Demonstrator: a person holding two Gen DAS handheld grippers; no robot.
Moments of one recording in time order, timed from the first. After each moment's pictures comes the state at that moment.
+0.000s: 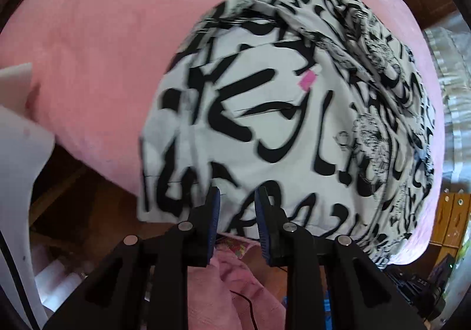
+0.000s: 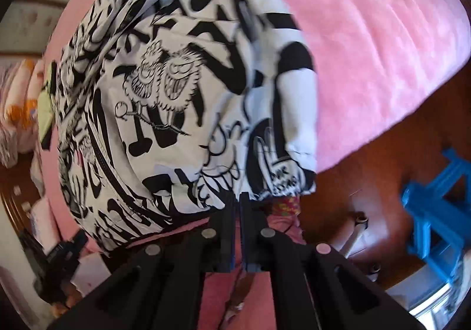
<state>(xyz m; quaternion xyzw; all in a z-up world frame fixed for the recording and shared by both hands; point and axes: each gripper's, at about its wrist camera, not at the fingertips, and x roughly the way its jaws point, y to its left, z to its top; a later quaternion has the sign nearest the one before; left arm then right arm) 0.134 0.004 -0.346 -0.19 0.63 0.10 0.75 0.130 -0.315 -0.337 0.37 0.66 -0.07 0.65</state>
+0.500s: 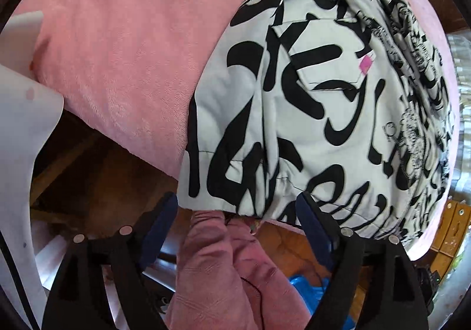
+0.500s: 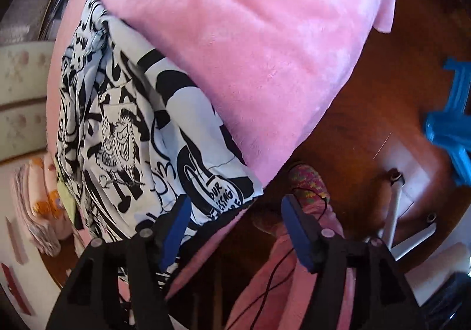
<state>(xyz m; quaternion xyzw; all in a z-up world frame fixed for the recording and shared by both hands) 0.123 0.047 -0.386 -0.21 0.68 0.12 0.70 0.078 -0.368 -0.368 0.54 0.57 -0.17 0.59</state>
